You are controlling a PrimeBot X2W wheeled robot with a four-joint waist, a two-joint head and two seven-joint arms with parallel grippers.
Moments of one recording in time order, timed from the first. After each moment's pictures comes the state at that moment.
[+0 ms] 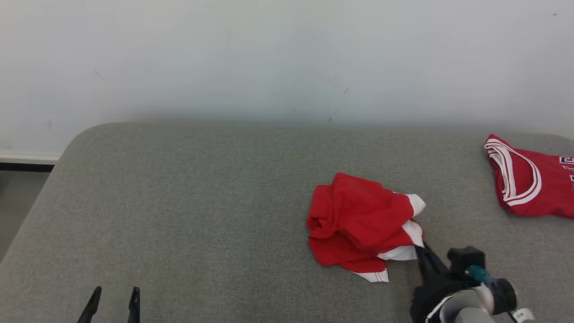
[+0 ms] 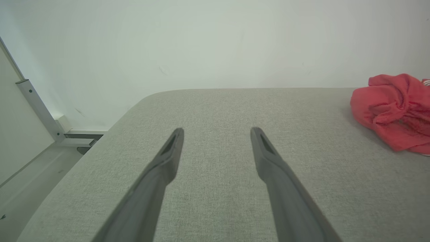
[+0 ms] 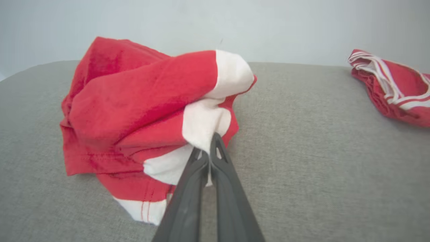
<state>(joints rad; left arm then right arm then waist) 0.10 0.24 0.00 0.18 -0.22 -0.13 -0.26 -0.33 -0.13 0.02 0.84 0.10 0.13 -0.26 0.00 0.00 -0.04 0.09</state>
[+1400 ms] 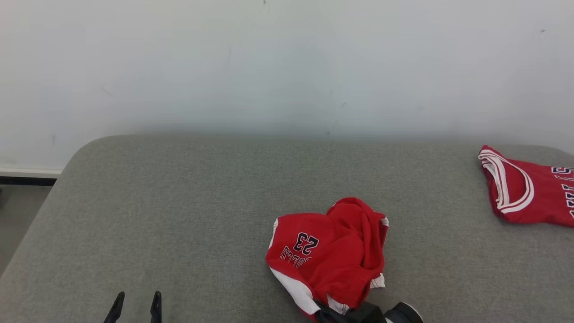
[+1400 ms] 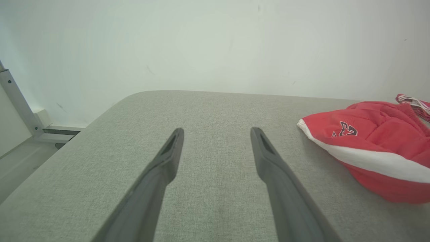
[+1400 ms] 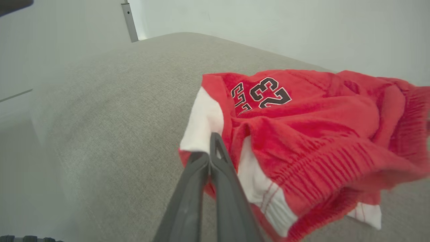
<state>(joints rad) 0.10 0.17 -0.03 0.20 -0.22 -0.13 -0.26 -0.25 -0.12 0.62 0.68 0.19 0.13 -0.26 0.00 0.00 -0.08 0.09</state>
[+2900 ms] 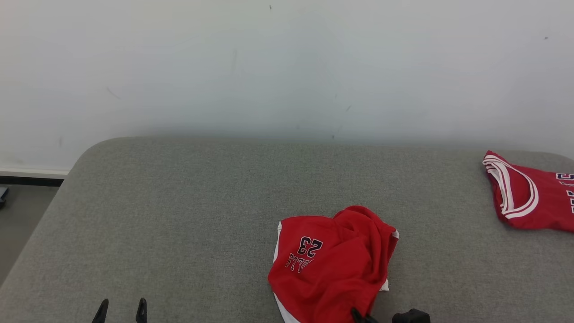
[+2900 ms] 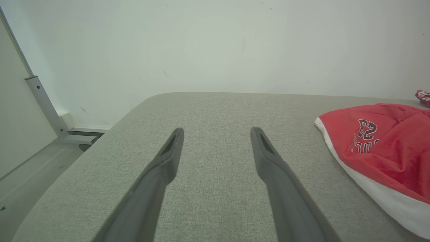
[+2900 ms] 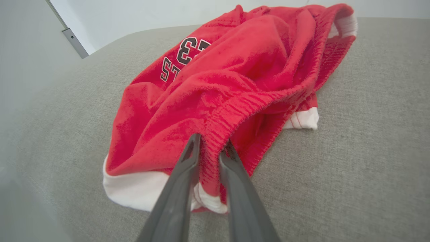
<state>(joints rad) 0.14 0.18 0.03 0.17 -0.19 -0.13 -0.26 -0.11 -0.11 0.38 0.69 0.32 0.13 -0.26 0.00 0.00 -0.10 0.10</state>
